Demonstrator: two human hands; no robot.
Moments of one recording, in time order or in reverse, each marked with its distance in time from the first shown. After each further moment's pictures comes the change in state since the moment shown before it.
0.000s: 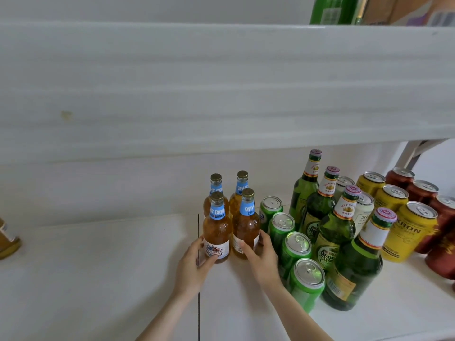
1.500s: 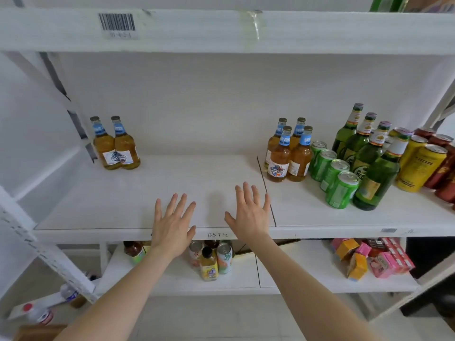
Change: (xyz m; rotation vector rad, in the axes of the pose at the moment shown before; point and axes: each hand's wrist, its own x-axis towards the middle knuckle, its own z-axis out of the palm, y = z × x) left_hand -0.225 -0.037 -0.259 1.308 -0.022 0.167; right_hand -0.265 -0.065 0.138 -1.241 -0.142 -0.528
